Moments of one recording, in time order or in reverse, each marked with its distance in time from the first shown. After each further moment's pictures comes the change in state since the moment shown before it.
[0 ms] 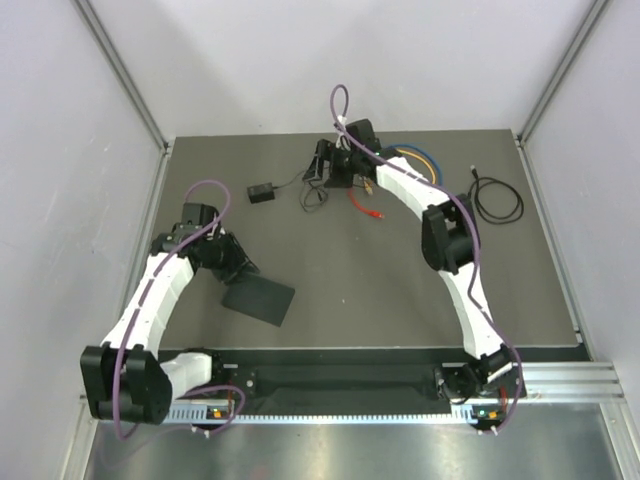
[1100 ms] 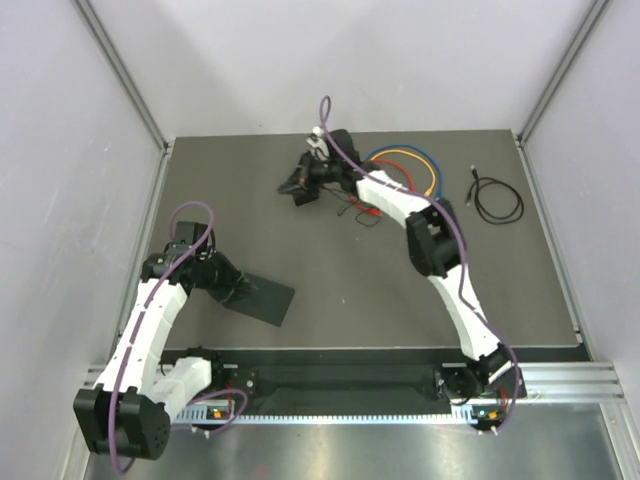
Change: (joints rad) left arm -0.003 -0.198 -0.068 -0.143 -0.002 -0.220; right arm 0.084 -0.029 -0.105 0.216 -0.267 0.359
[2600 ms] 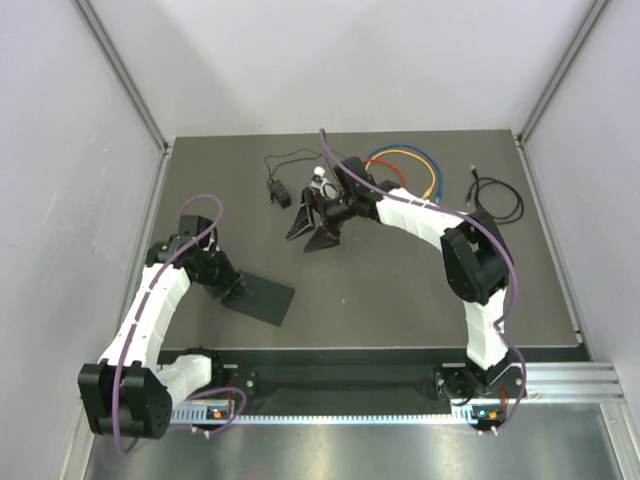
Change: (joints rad) left arm 0.015 0.114 0.032 -0.016 -0.014 0.205; right arm 0.077 -0.414 -0.577 -0.032 -0.248 -0.027
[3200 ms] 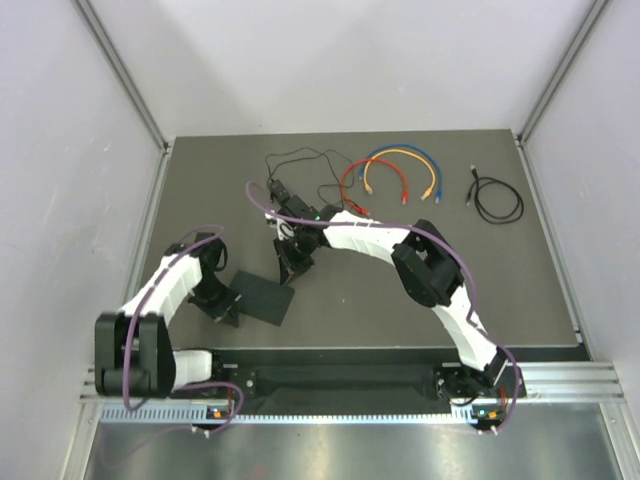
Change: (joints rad) left arm 0.028 0.132 -0.146 -0.082 -0.249 -0.257; right arm 0.265 0.245 0.299 -0.415 0.527 -0.493
